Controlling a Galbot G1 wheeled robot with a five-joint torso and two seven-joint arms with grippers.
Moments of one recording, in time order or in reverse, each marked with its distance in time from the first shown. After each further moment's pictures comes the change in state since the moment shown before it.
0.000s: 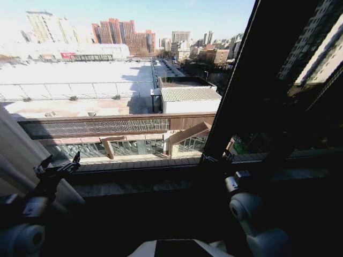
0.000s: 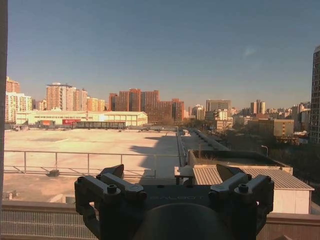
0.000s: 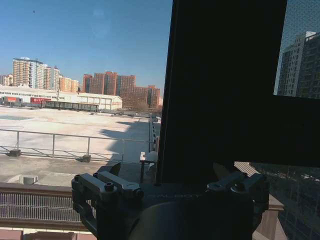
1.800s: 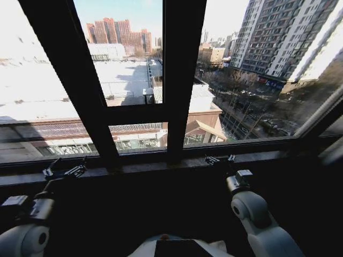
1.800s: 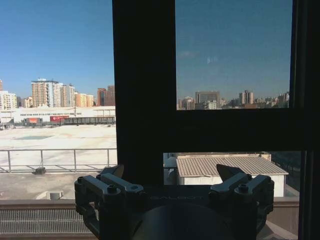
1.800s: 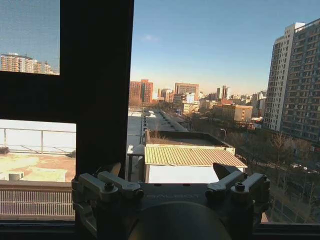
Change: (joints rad) left arm 0.023 -0.006 0.011 0.028 0.046 -0.027 0.051; right arm 0.002 -0.007 0.016 -0.007 0.036 -0.020 0.006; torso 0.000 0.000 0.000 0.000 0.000
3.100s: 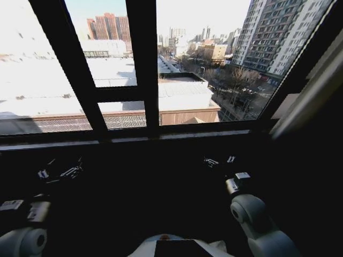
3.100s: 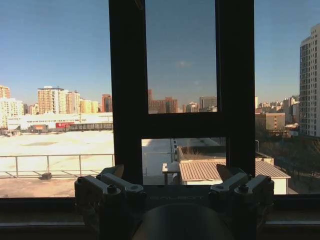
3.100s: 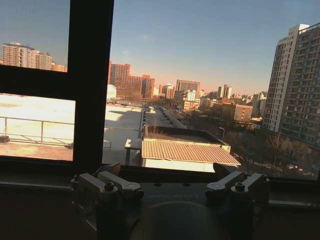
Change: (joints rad) left arm 0.005 -0.002 -0.015 0.033 -0.005 -0.069 0.008; right arm -0.028 0.004 -0.014 0.016 -0.058 -0.002 0.002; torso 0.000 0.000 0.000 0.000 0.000
